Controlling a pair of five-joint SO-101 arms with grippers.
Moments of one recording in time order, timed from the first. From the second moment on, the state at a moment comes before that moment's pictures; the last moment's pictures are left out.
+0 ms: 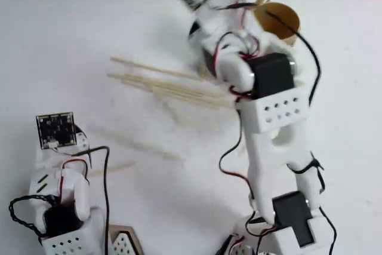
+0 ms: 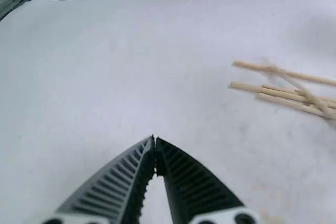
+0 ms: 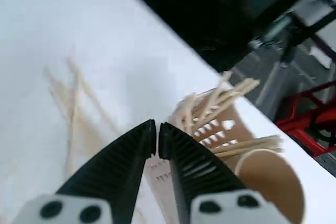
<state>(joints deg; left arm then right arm) -22.5 -103.5 88.0 52.2 -10.5 -21.7 -8.0 -28.7 76.6 26.4</state>
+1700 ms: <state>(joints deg) -22.5 -103.5 88.0 52.2 -10.5 -30.6 67.3 -70.0 89.8 39.4</state>
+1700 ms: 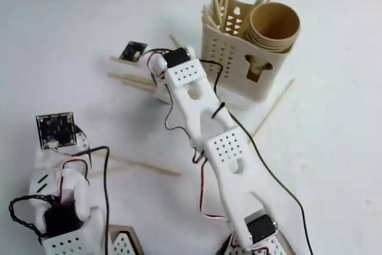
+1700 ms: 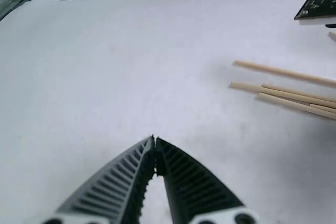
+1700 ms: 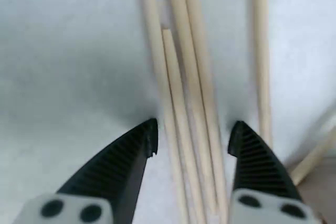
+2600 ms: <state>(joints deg) -22.5 -103.5 88.4 52.2 -10.5 -31.4 60.4 -63.7 97.9 45.3</state>
